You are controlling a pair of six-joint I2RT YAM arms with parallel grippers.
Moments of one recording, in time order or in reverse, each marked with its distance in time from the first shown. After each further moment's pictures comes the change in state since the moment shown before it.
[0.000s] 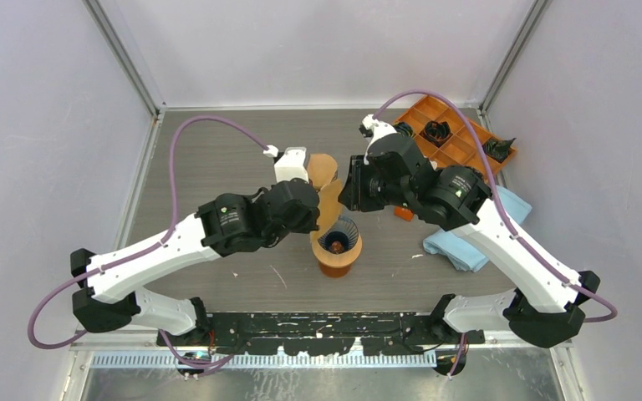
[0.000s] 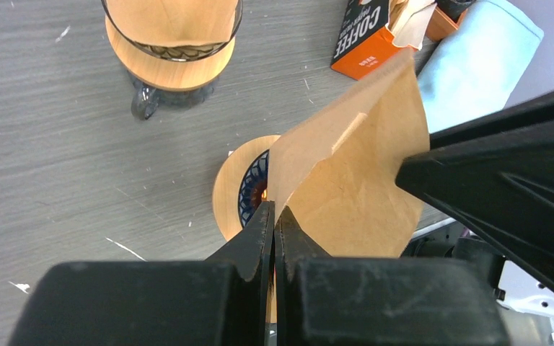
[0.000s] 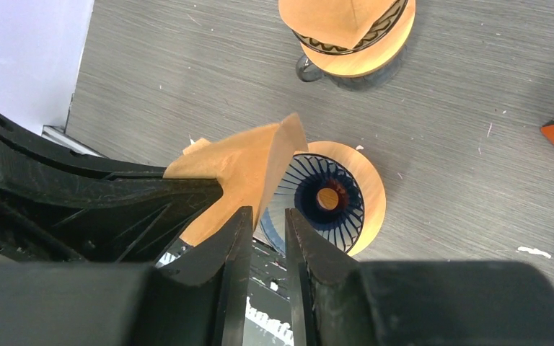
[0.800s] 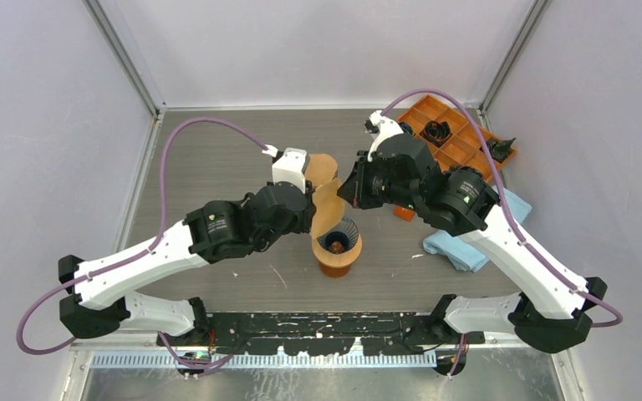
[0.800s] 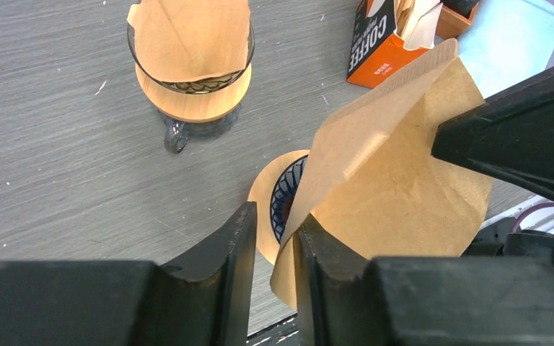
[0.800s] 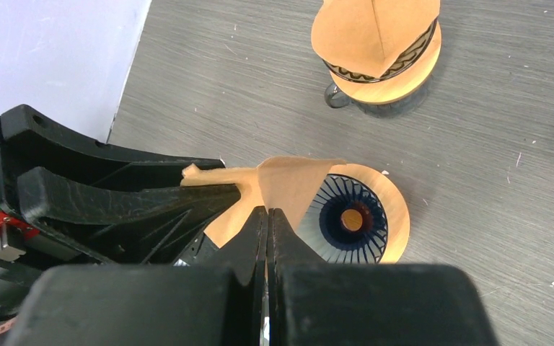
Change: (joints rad) left arm 0.000 -0.079 -0.094 0.112 -0.035 0.217; right arm -0.002 -0.042 -0.028 0.103 -0.017 0.016
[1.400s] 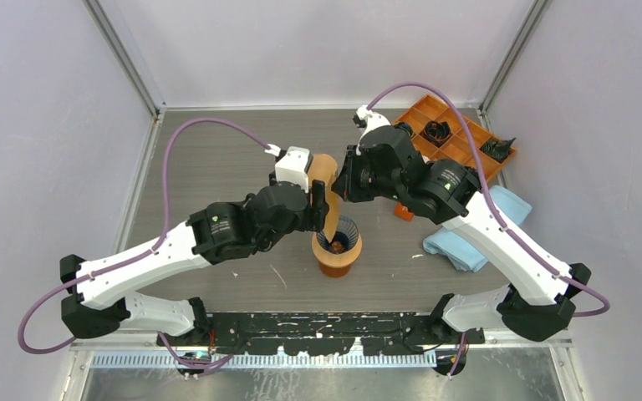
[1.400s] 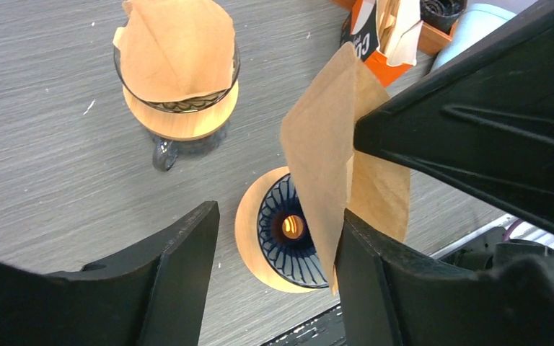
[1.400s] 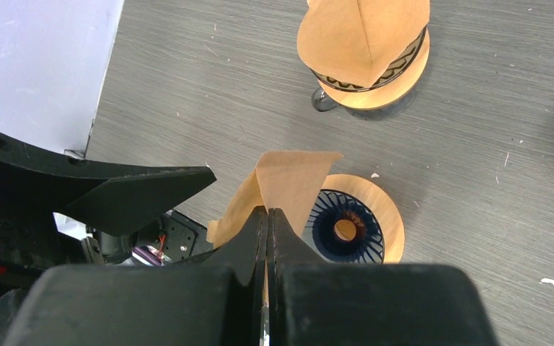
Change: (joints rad) left arm 0.000 0.000 -0.029 0.098 0.006 0.029; right arm -0.001 0.097 0.065 -0.036 0.035 0.000
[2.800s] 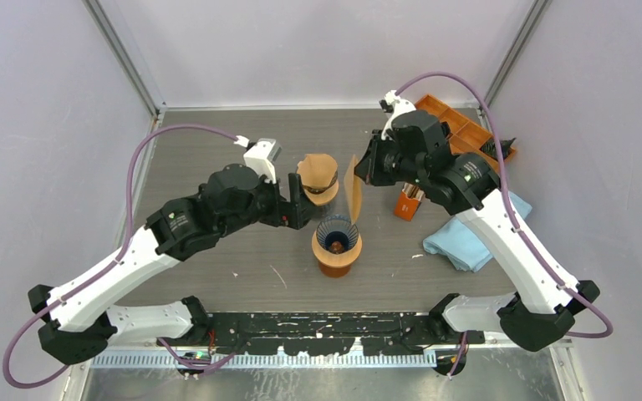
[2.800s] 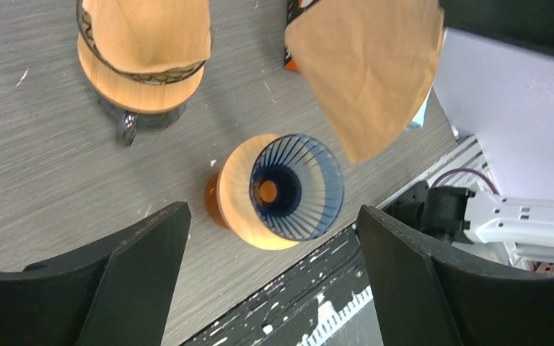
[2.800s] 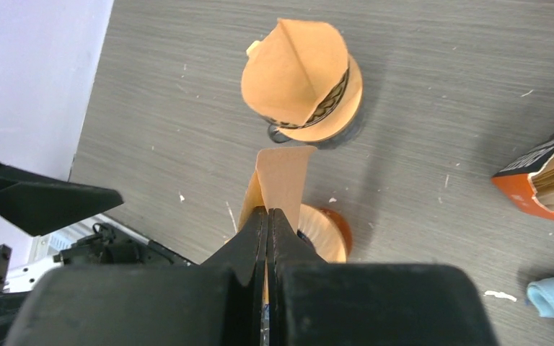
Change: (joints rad) left arm 0.242 -0.182 -0.081 -0.029 0.411 0.000; right arm -0.235 -0.047 -0.035 0.039 -0.111 -0.125
